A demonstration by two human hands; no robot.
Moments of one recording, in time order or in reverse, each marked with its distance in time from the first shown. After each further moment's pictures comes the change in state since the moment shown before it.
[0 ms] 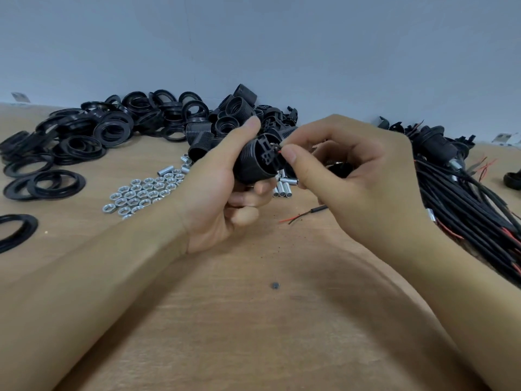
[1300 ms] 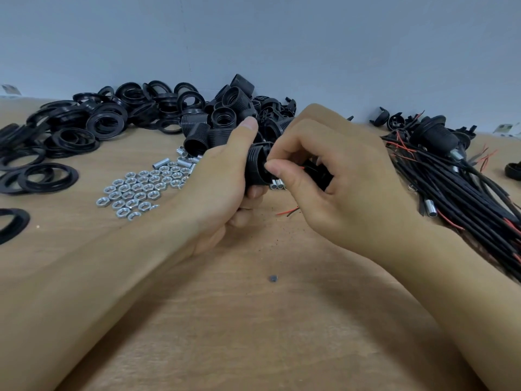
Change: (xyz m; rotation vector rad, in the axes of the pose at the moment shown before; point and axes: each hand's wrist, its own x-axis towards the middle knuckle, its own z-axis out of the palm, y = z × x) left_hand 0.000 -0.008 0.011 0.250 0.244 0.059; right_hand -0.001 0.000 0.002 -0.352 -0.167 -0.240
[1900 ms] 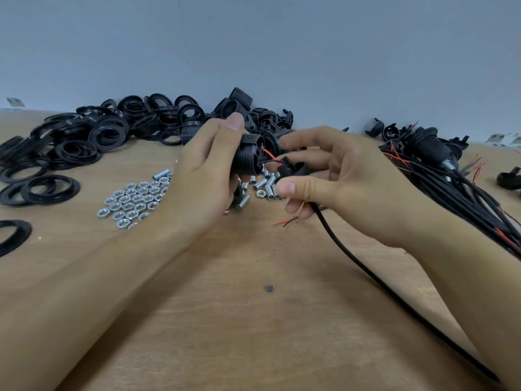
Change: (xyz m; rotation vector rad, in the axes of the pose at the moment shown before) left_hand 0.008 -0.001 -0.014 0.149 0.182 0.444; right_hand 0.005 0.012 -0.016 0.696 -0.211 0.670
